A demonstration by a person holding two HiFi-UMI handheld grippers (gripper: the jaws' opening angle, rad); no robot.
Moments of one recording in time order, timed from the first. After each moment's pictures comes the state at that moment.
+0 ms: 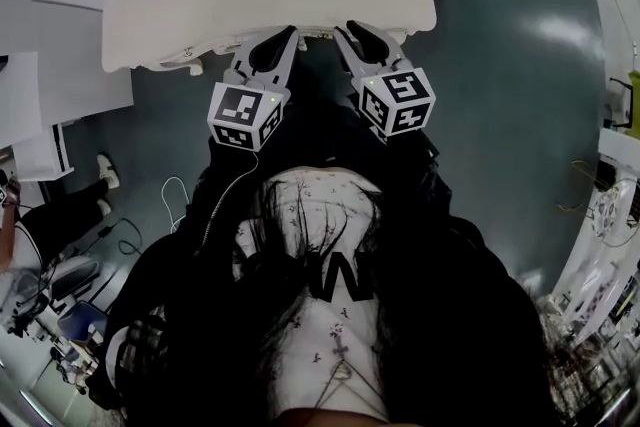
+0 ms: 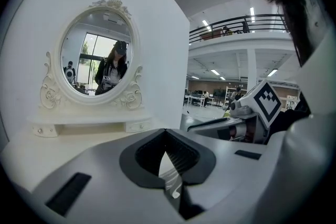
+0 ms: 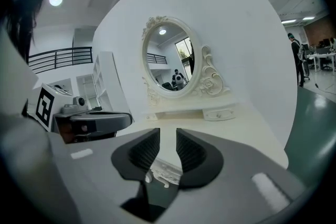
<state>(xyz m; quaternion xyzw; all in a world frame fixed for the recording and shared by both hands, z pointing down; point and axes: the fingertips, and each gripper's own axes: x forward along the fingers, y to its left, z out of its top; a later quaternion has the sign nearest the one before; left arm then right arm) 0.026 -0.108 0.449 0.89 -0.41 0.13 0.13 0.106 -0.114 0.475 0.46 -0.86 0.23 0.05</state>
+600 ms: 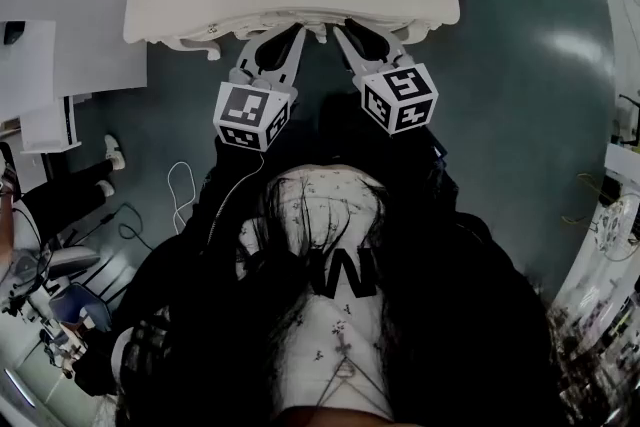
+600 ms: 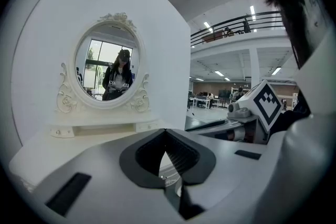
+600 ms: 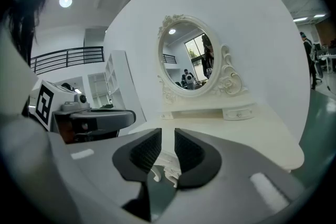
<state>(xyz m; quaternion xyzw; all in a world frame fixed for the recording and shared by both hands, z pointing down) -0.025 -0.067 0.433 0.88 -0.44 0.12 0.11 0.040 -0.078 0.463 0.41 -0.89 0.21 0.05</state>
